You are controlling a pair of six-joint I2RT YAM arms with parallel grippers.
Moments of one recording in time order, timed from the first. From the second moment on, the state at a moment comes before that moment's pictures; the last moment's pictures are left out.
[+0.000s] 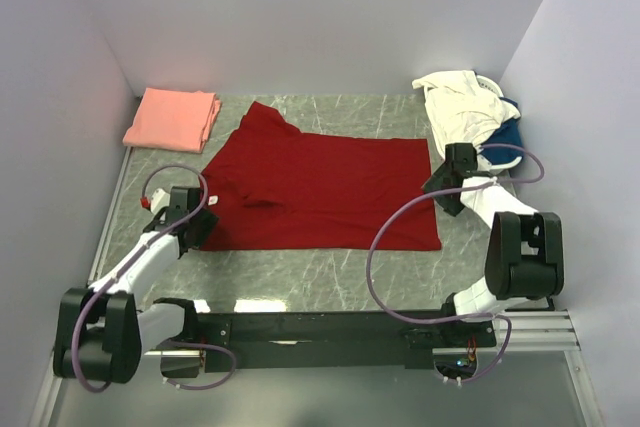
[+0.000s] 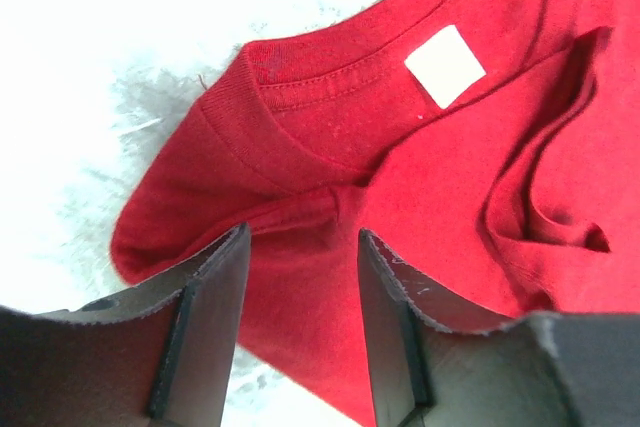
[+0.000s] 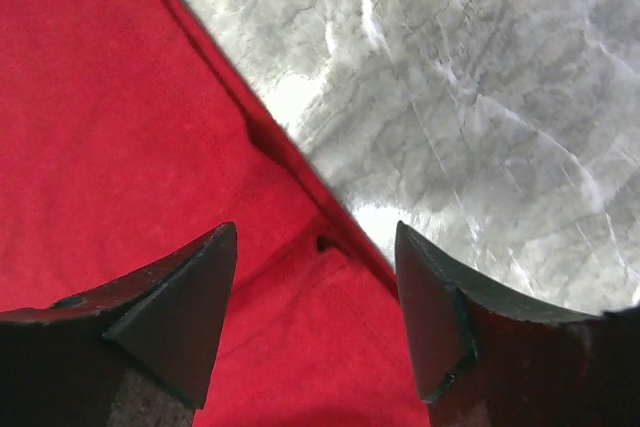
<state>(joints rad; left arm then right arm) -0.10 1.13 0.48 -0.31 -0.24 -1.07 -0.03 1.53 0.86 -0.38 0.18 0.72</state>
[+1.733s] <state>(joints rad) -0.17 1.08 0.56 -0.38 -0.22 -1.06 0.43 1.15 0.61 -0.32 0.00 0.72</state>
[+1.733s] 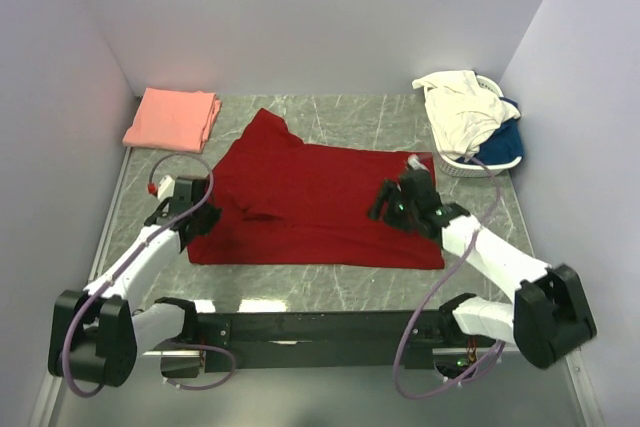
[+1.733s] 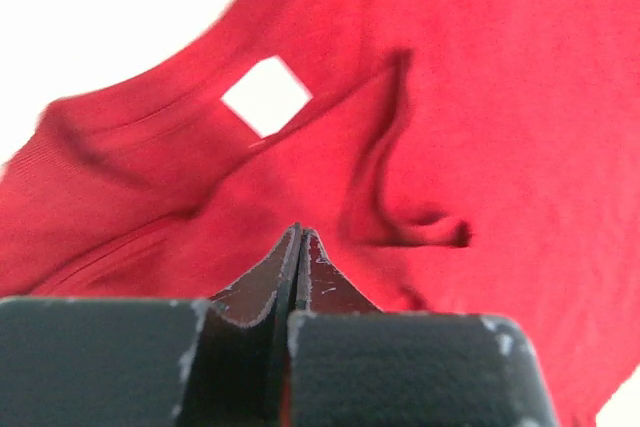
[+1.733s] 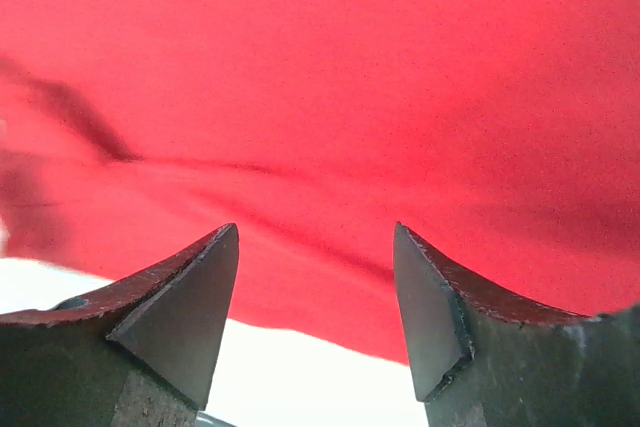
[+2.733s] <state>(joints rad) -0.21 1.42 0.66 -0.18 -0.09 -0.98 0.82 2.15 1.50 -0.04 -0.26 0.53</state>
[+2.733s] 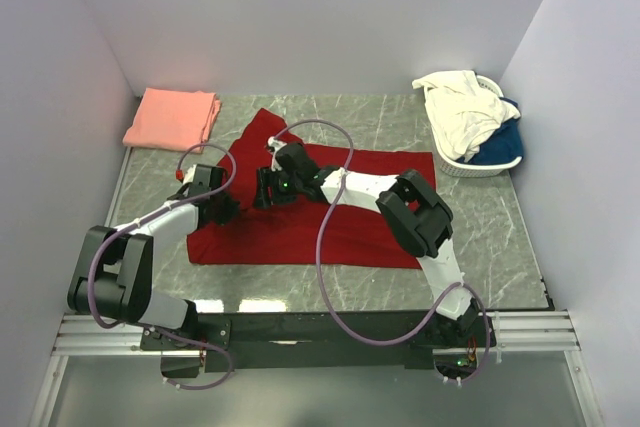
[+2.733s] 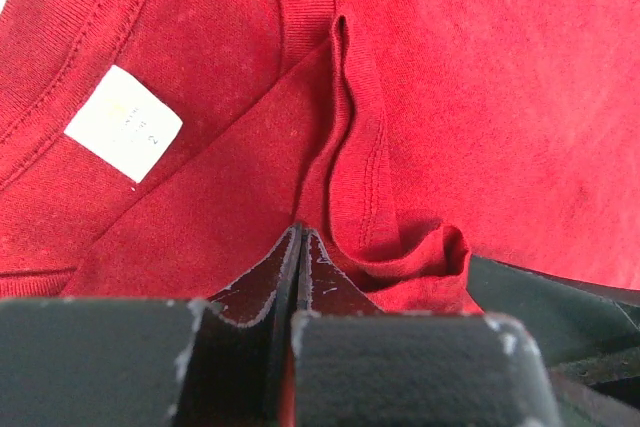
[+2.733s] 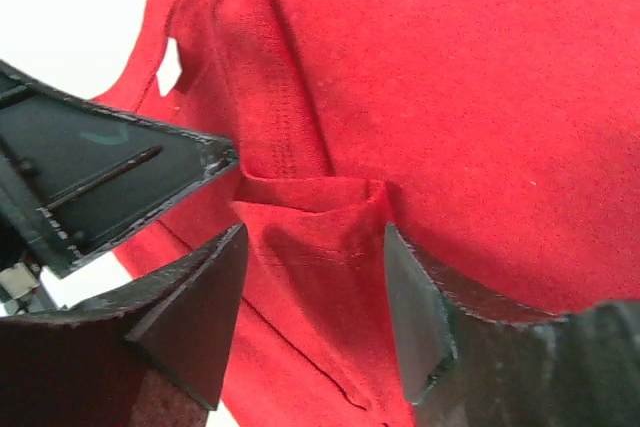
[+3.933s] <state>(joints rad) -0.21 1.43 0.82 -0.19 -0.07 -0.96 0.78 2.01 1.32 -0.01 -0.03 0.60</state>
